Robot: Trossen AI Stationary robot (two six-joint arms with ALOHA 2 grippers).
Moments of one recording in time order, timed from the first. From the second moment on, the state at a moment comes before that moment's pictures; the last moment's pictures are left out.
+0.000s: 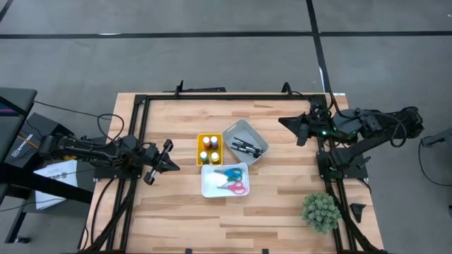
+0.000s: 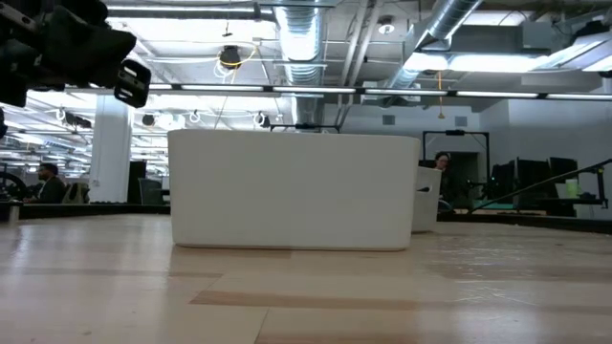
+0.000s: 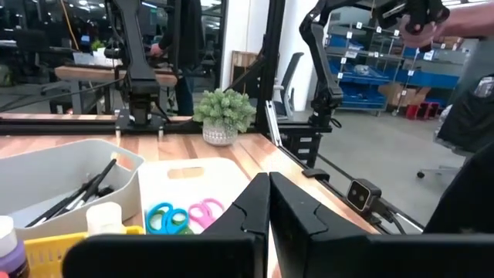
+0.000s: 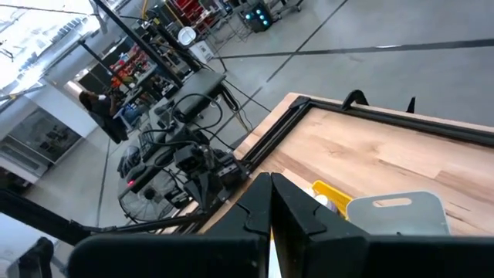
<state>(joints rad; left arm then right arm) -0.03 0.42 0.01 0.46 0.31 -0.11 0.30 0.95 1.25 -0.58 0.66 0.83</state>
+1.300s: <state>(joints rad) -0.03 0.00 0.01 0.06 0.31 -0.02 0.30 0.97 1.25 -0.55 0.66 0.84</state>
